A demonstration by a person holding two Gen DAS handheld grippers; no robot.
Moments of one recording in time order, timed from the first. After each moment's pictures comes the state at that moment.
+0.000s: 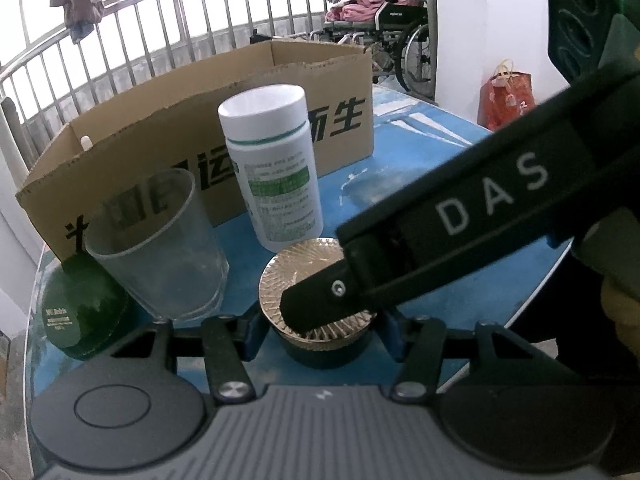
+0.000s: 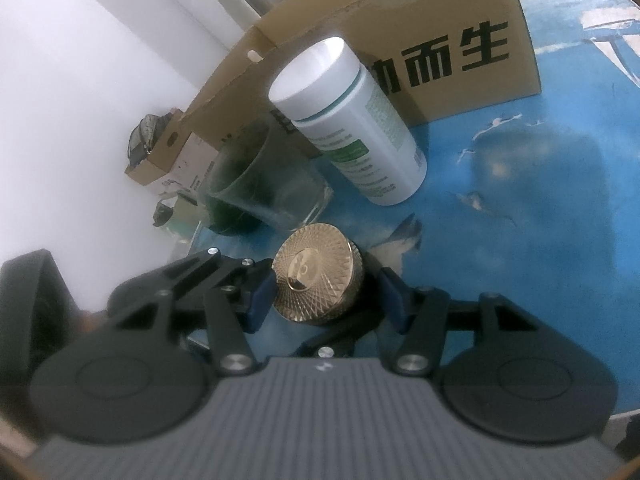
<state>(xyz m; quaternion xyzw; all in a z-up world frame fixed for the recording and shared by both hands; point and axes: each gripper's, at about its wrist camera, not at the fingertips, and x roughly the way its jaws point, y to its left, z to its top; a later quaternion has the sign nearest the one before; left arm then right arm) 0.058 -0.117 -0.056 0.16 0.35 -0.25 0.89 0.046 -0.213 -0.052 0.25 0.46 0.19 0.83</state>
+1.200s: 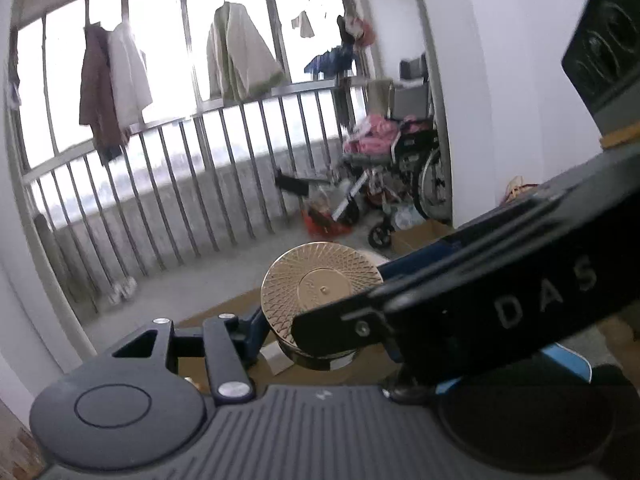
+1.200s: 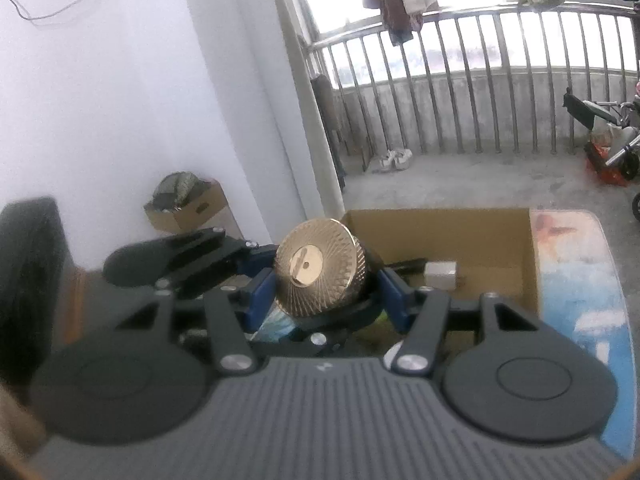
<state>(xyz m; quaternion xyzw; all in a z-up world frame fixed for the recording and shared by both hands) 0.101 -0.115 0.122 0.14 0.19 -0.26 0.94 0.066 -0.202 0.158 0.09 0.28 0.22 0.93</state>
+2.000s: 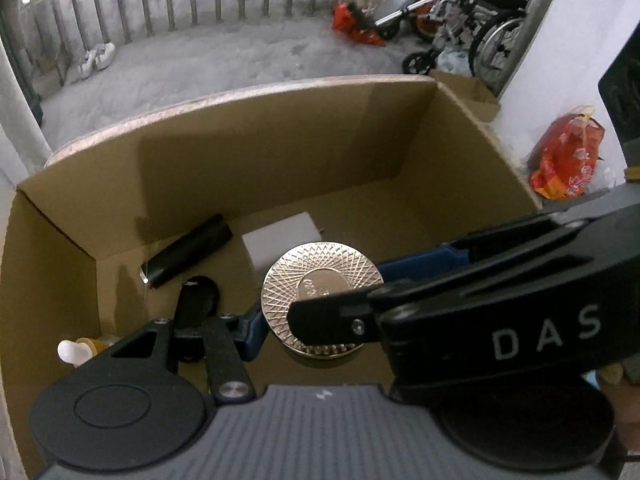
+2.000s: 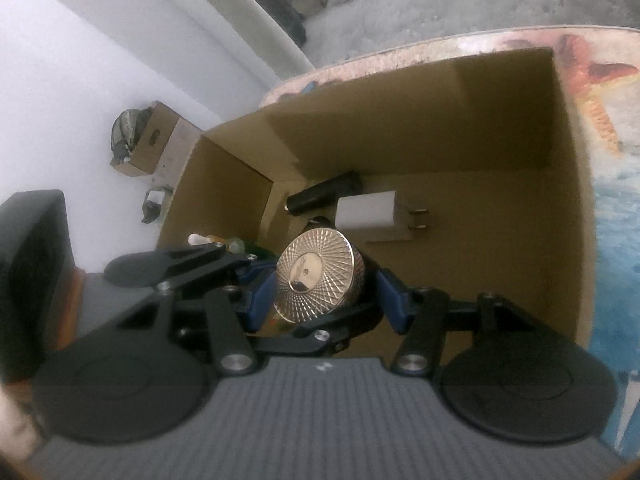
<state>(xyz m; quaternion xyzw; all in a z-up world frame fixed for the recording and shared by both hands) 0.326 -0.103 0.007 0.05 0.52 -0.21 0.83 0.326 -0.257 0.003 0.21 0.54 0.22 0.79</state>
